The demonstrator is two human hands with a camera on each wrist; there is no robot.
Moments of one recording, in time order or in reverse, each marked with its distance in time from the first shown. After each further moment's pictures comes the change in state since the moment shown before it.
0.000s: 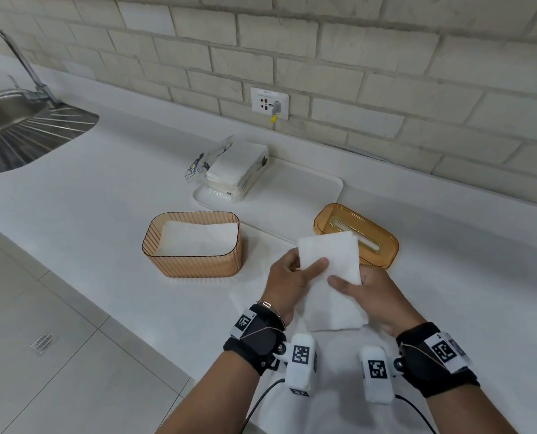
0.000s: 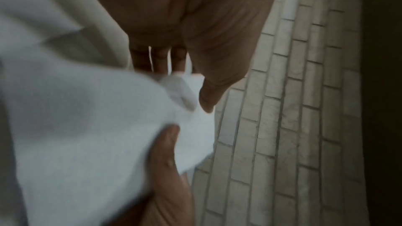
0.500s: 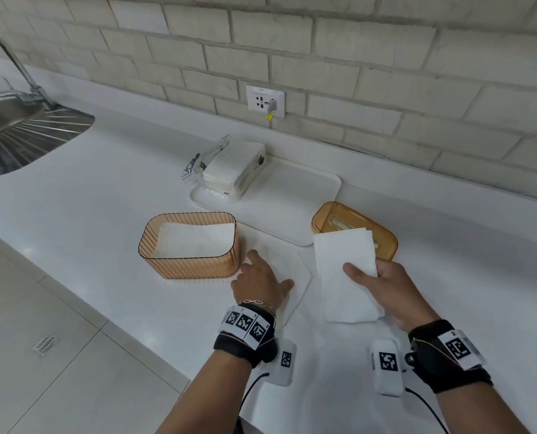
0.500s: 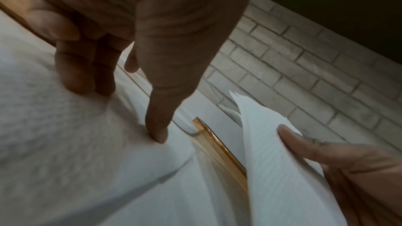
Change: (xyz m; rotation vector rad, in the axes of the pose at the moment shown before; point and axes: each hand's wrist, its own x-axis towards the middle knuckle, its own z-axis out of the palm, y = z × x) left_hand 0.019 -0.003 -0.034 1.401 0.380 -0.016; right_hand 0.006 0.007 -0.023 0.121 0.119 0.013
